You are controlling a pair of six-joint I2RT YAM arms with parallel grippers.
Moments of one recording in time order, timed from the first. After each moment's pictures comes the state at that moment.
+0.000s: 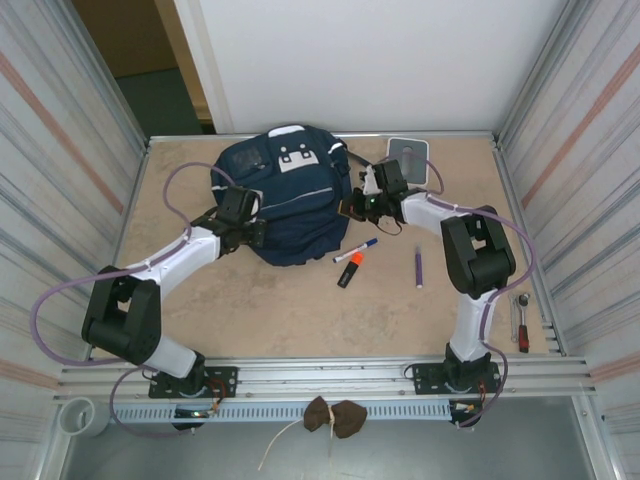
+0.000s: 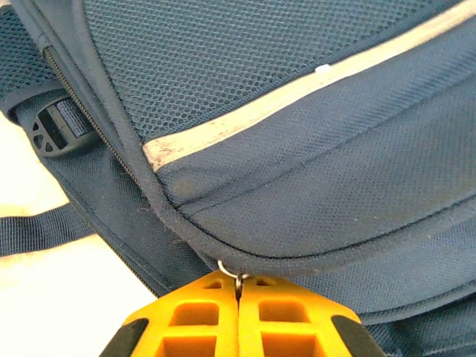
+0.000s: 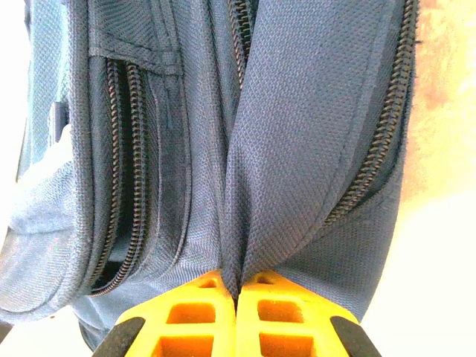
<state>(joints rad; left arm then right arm) -0.40 1.49 0.95 -0.39 -0.14 -0.15 0.36 1.96 1.30 -0.17 -0.54 0.66</state>
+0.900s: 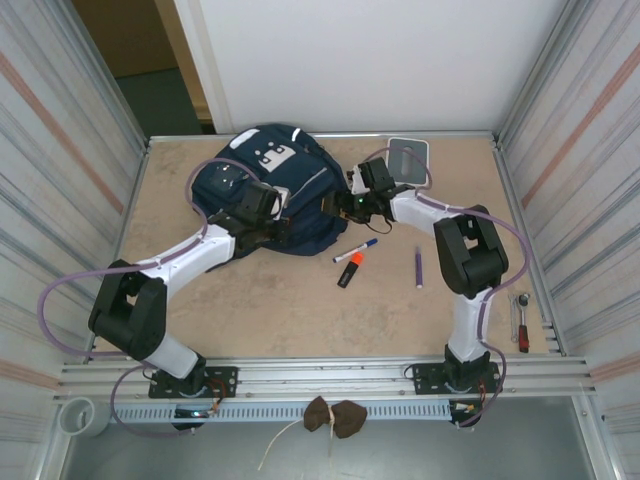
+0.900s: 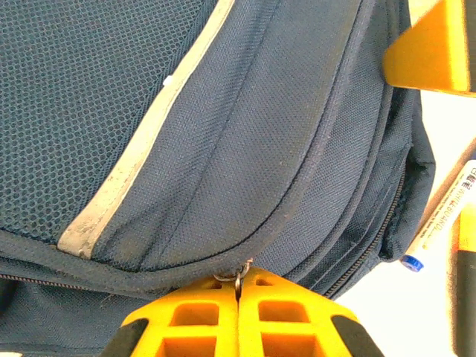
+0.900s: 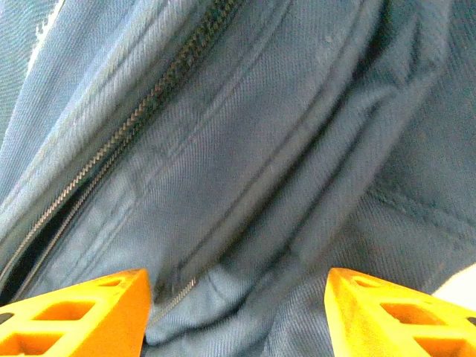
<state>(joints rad) -0.53 1.53 1.03 -0.35 -0.01 -0.21 0.43 1.99 1.36 -0.22 -0.45 0.60</state>
